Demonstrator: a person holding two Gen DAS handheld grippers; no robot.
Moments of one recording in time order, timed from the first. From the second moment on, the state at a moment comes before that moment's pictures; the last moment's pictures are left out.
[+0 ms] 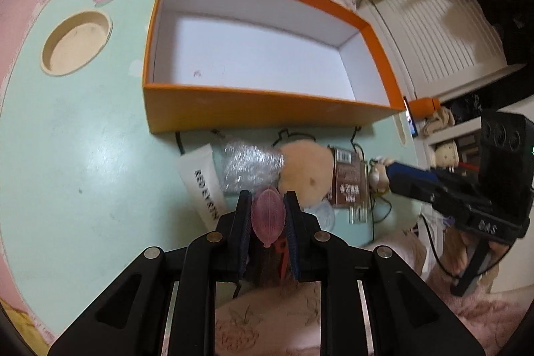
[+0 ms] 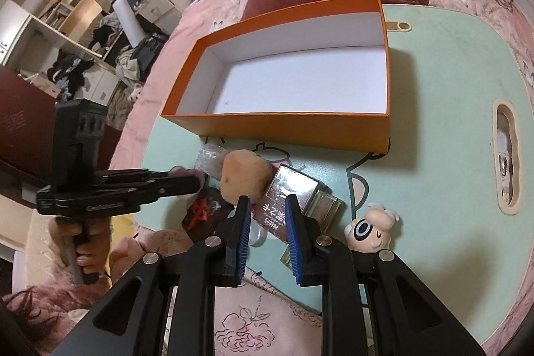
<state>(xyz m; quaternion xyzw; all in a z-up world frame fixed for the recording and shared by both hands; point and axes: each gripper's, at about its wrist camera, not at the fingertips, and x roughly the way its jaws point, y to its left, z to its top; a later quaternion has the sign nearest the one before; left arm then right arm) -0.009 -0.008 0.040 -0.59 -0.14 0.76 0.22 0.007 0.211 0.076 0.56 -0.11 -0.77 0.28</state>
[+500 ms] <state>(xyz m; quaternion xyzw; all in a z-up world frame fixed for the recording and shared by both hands) 0.058 0.000 0.081 -0.47 -0.05 0.87 0.14 0.066 0.212 0.089 0.47 -0.05 -0.86 0.19</state>
